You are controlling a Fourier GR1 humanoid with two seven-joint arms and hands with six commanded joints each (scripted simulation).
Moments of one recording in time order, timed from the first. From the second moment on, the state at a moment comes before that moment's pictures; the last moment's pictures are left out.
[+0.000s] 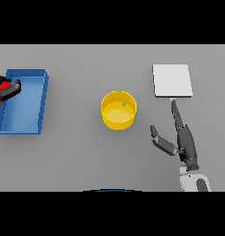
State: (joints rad) left arm -0.51 0.95 -0.59 -1.28 0.20 0.25 0.60; right arm 0.16 -0.05 0.15 -1.70 0.29 -0.07 -0.15
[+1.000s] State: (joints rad) left arm -0.54 0.90 -0.56 -1.25 0.23 0.26 0.51; right arm -0.10 -0.24 0.29 -1.68 0.53 0.11 0.00
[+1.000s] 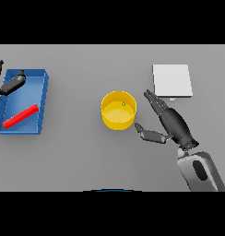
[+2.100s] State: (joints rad) left arm -0.54 0.91 -0.57 -1.24 0.22 0.25 0.49; right arm -0.57 -0.33 0.57 -1.29 0.76 0.43 -0.15
